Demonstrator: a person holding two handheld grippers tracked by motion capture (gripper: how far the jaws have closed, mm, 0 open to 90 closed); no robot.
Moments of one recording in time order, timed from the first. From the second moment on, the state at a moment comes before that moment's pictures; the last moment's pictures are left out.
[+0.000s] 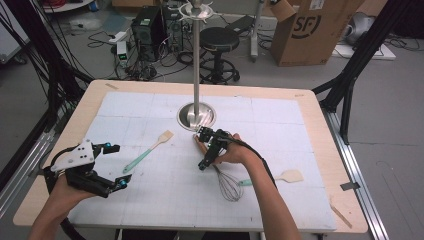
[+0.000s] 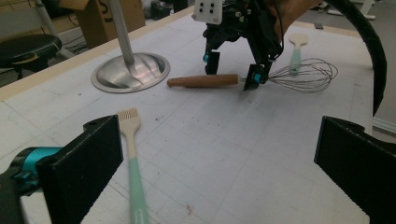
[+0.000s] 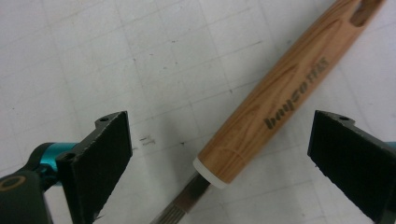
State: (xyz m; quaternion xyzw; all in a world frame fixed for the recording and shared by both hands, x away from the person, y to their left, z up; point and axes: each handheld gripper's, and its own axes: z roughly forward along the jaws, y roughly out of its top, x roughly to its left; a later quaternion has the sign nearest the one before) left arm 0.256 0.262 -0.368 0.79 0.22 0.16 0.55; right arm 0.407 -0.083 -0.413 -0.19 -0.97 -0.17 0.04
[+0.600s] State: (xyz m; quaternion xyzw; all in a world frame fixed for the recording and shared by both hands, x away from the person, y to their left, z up) left arm 0.254 0.262 -0.366 0.79 0.22 0.17 0.54; right arm 0.411 -0.076 -0.412 -0.21 -0.97 -0.16 0.04
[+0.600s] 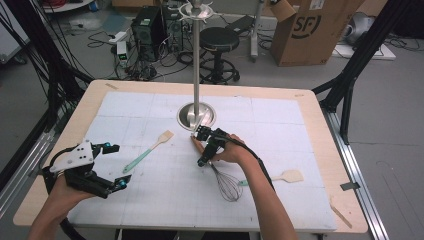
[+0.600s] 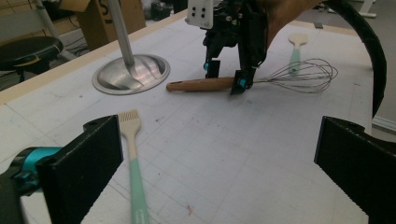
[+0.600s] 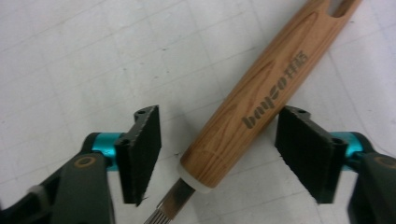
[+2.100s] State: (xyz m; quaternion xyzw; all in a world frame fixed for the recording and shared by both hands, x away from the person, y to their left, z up) left arm 0.254 0.262 -0.366 0.79 0.22 0.17 0.54; right arm 0.404 -0.069 -0.404 -0.25 -0.95 -0.13 0.12
